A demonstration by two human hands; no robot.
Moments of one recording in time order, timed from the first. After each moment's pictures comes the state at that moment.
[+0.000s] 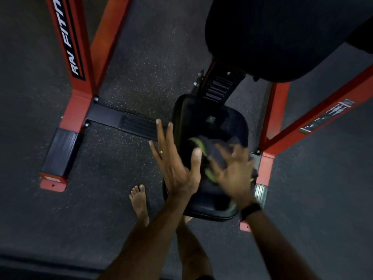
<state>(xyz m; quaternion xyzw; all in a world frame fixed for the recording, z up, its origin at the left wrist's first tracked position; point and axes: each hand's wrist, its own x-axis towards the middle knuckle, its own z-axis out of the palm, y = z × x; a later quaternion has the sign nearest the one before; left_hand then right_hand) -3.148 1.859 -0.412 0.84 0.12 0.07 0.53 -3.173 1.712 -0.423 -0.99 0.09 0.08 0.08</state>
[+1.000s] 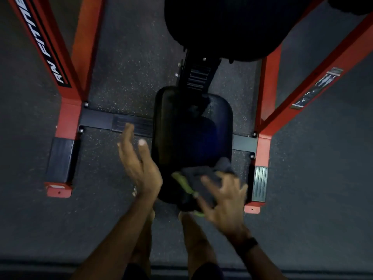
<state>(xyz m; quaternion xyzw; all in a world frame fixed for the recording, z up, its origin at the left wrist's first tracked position) -3.152 1.893 -0.415 0.79 0.17 0.09 0.59 -3.269 1.734 -0.405 -0.98 0.17 0.07 0.10</state>
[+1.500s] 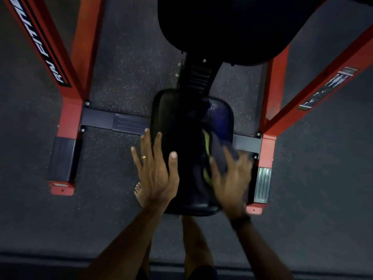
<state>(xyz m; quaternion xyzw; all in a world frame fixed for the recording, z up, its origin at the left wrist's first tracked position) -3.157 1.864 -0.425 0.95 0.03 -0.06 0.30 -3.213 1.699 -0.418 -0.93 0.28 0.04 0.23</state>
